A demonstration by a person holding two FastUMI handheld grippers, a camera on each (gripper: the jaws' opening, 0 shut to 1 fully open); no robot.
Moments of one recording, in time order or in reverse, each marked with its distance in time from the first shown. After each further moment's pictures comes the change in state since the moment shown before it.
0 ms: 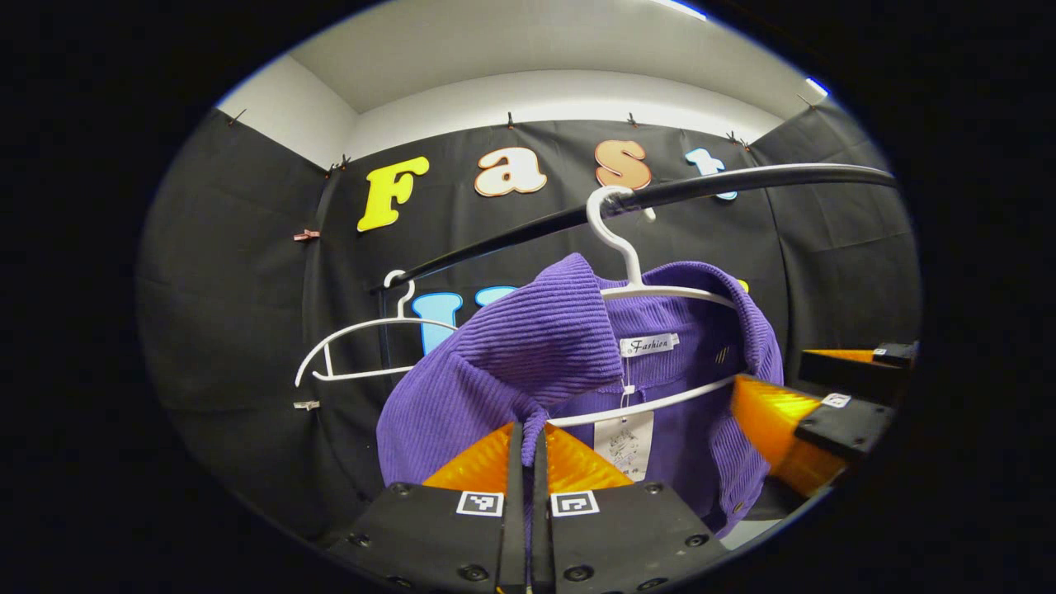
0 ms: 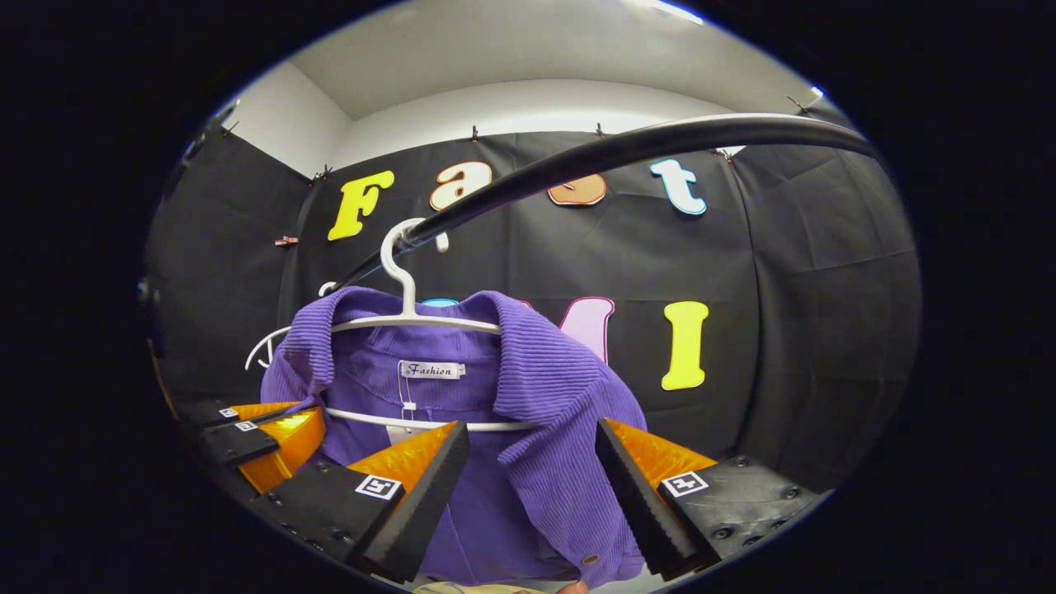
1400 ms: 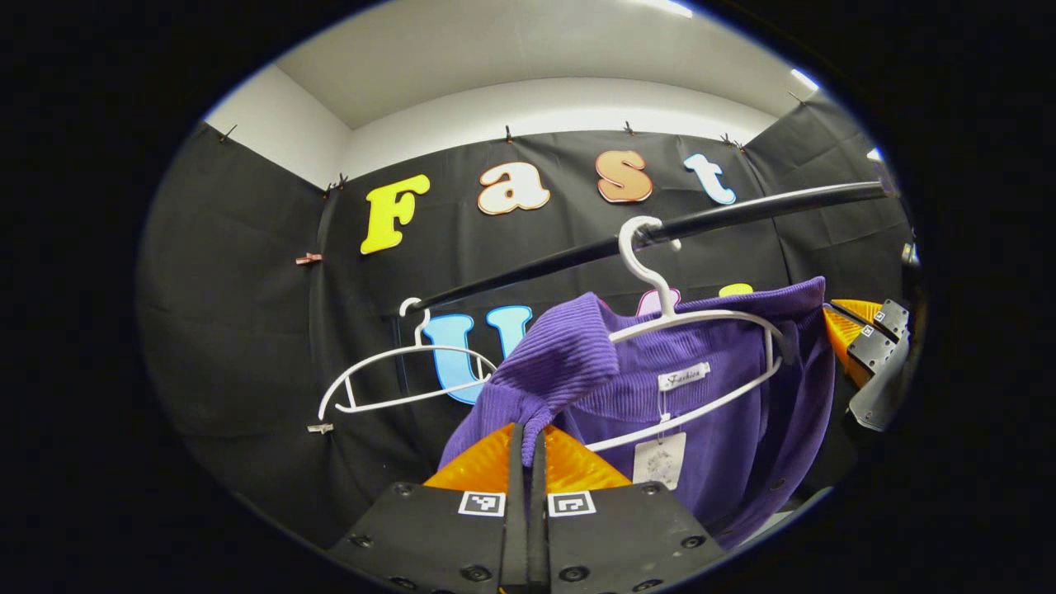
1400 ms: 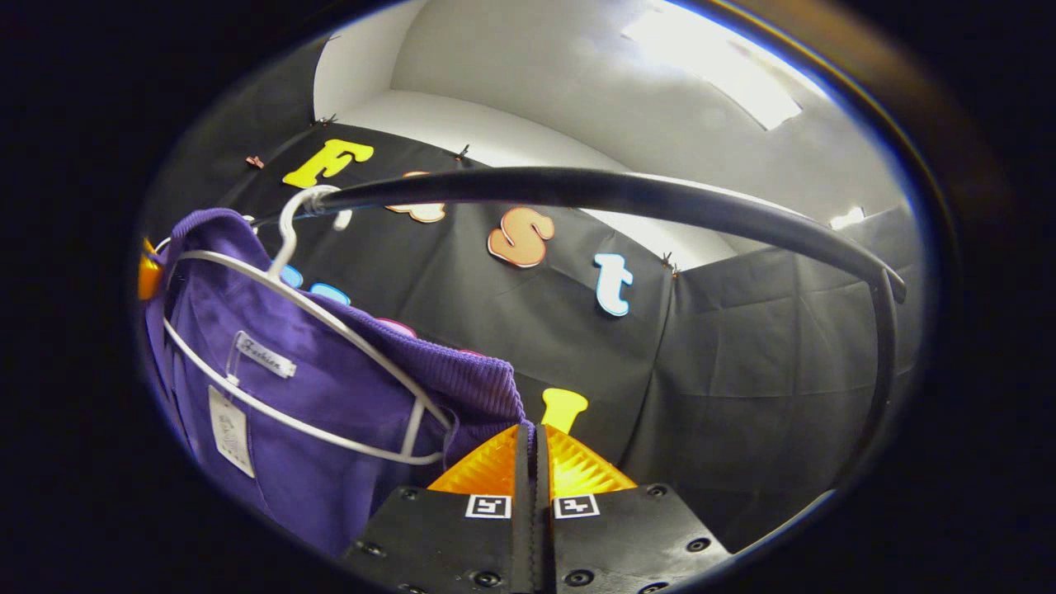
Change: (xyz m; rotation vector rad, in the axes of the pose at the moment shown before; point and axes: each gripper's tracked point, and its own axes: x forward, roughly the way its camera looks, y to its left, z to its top) left arm 0.004 0.031 0.033 0.058 -0.044 0.005; right arm 0.018 -0.121 0.059 -0.434 -0.231 -0.352
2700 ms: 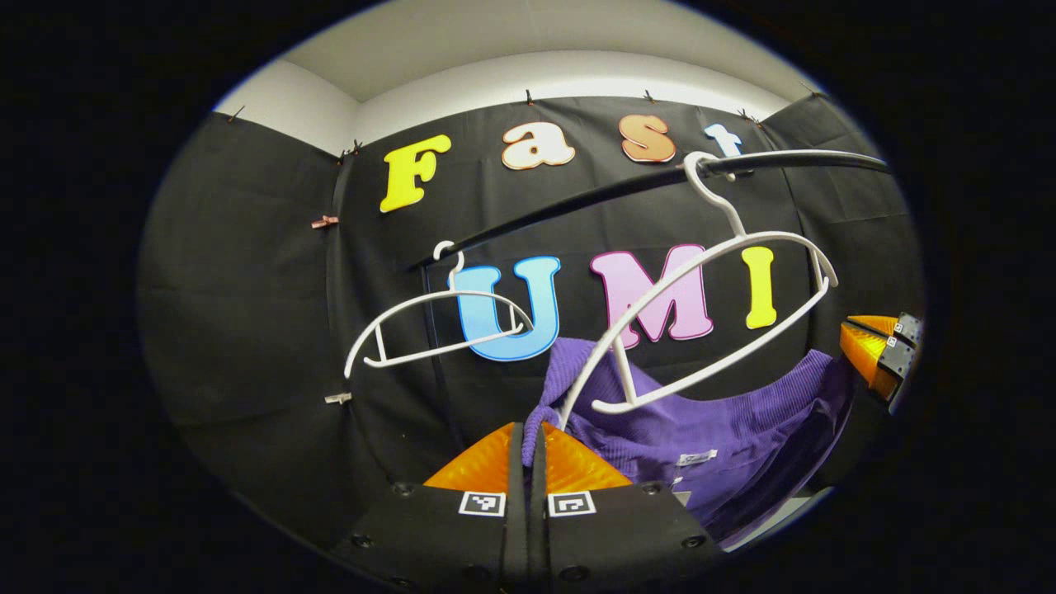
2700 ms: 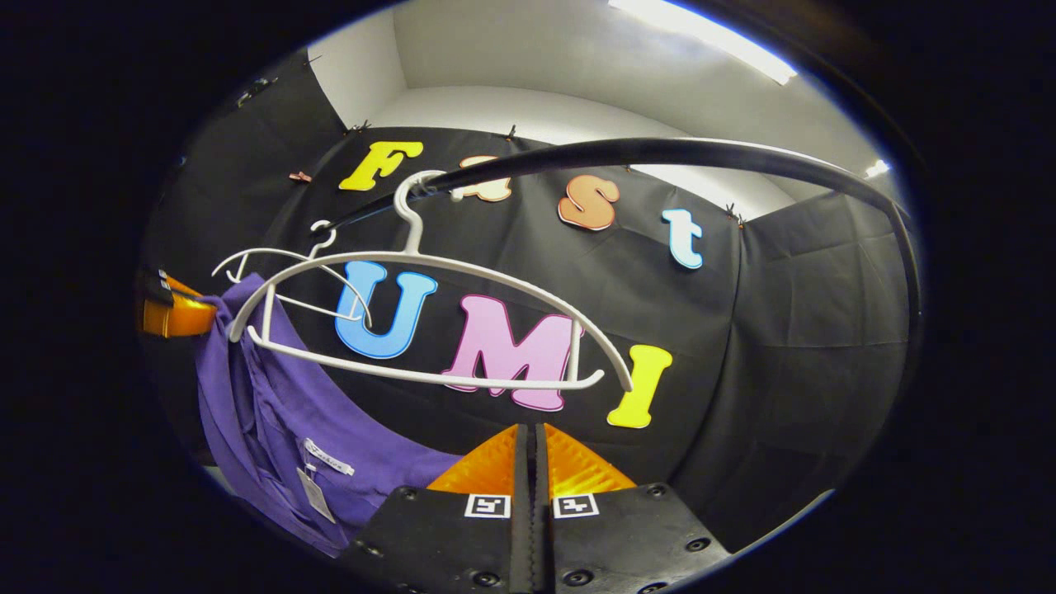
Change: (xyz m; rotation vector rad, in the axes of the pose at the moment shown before) left arm -0.011 0.049 -0.079 -0.008 0.167 0.032; right arm -0.082 0.100 -0.012 0.152 0.121 0.328
